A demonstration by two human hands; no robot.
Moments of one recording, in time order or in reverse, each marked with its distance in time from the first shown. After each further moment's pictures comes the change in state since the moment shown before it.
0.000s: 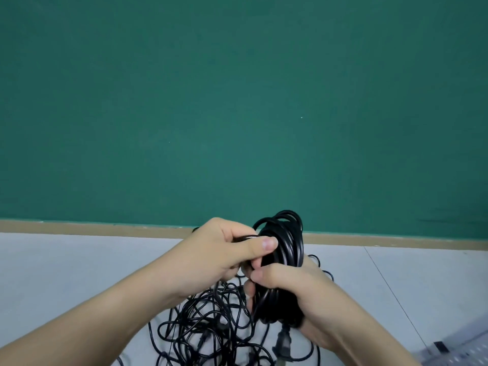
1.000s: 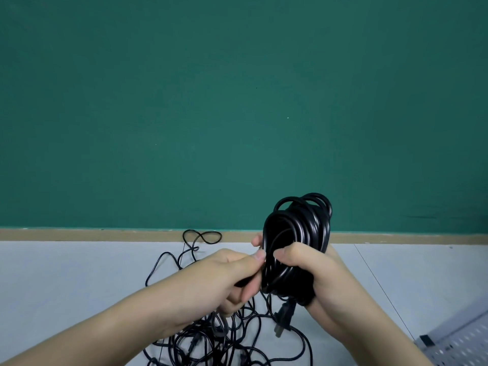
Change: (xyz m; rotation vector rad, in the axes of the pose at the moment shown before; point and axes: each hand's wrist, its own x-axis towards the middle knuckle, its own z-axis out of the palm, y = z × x) left_hand 0.001 -0.012 0.032 -0.039 -0.179 -0.164; right_hand -0.015 -0.015 -0.033 -0.048 0.154 -0.135
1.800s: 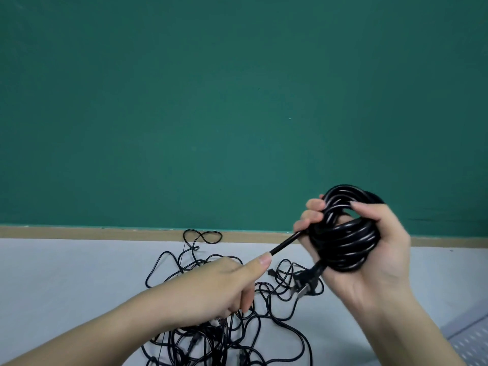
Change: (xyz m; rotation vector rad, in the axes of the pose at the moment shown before) left_hand 0.001 0.001 0.001 0.330 0.097 -0.200; right_hand 0.006 -0.030 -0.017 0.814 0.128 -0.166
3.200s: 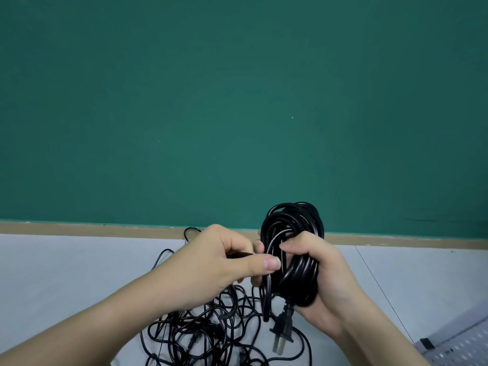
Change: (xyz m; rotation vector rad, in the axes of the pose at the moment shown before) left_hand -0.007 0.008 -0.017 -0.110 0.151 0.397; right_hand -0.005 0.039 -0.012 -0.519 -0.069 0.408
